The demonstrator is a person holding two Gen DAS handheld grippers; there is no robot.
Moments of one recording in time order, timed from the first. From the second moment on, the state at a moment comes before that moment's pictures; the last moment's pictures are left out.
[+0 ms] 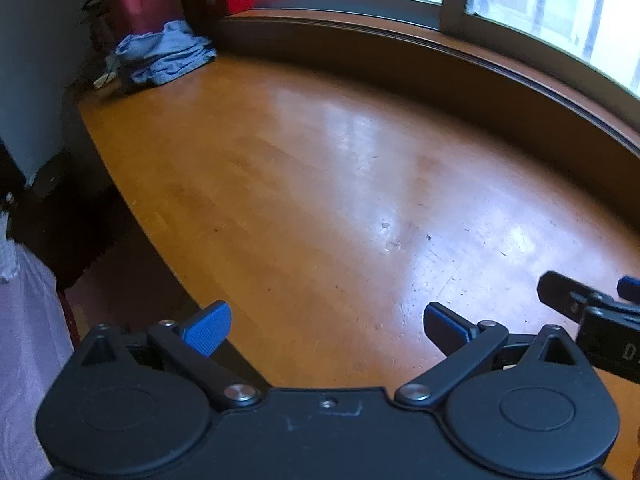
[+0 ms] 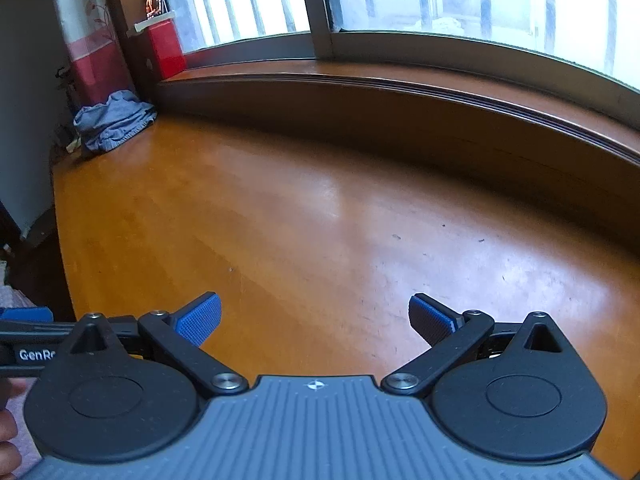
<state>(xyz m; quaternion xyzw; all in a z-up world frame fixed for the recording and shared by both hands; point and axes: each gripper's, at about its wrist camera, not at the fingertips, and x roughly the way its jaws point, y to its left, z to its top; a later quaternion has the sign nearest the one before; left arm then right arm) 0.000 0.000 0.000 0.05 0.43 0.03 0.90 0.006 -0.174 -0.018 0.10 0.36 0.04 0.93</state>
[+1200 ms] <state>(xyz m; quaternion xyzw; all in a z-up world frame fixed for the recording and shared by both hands) 0.053 0.231 -0.009 -0.03 0.46 0.09 0.88 0.079 0.038 -0.007 0.00 0.35 0.11 0.93</state>
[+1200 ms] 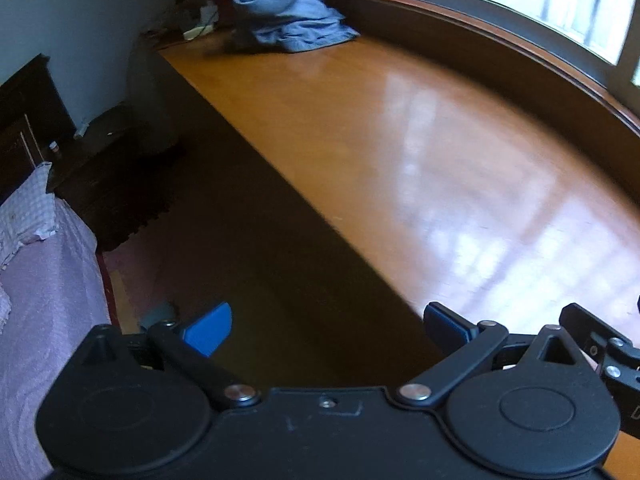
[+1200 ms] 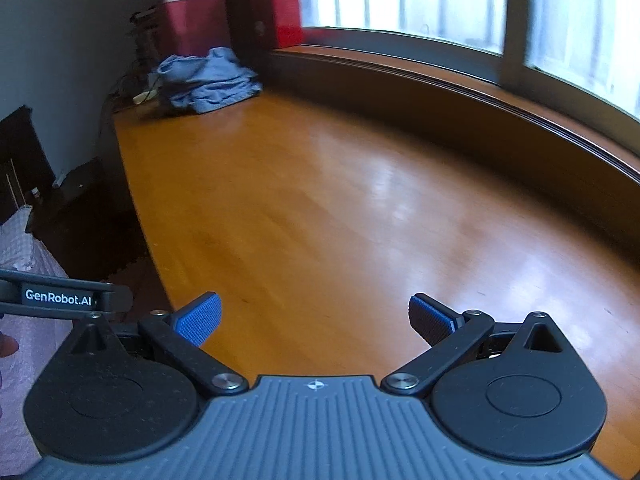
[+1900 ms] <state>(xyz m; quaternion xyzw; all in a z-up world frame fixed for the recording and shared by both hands) 0.157 0.389 -0.023 -0.04 0.48 0.15 0.87 0.198 0.182 -0.016 -0.01 0.36 0.18 0.92</state>
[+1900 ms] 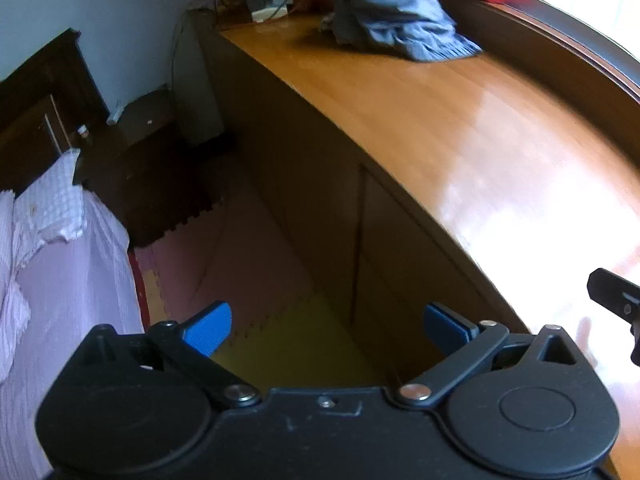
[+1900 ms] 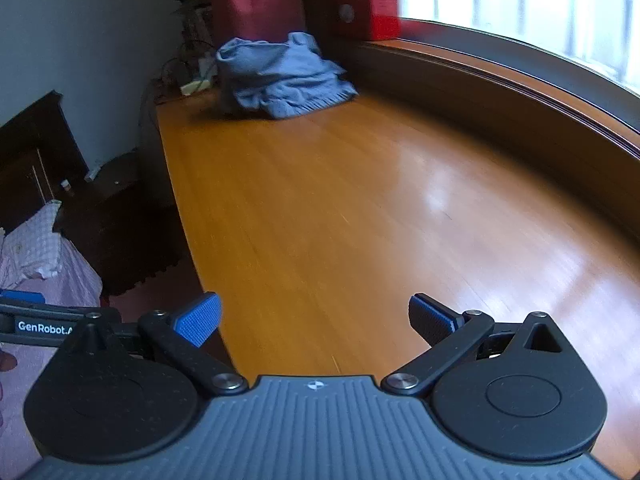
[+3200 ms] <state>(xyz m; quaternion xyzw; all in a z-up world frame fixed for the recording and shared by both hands) 0.580 0.557 -0.016 0.09 0.45 -0.13 0.88 0.514 0.387 0.022 0.00 0.37 0.10 0.93</state>
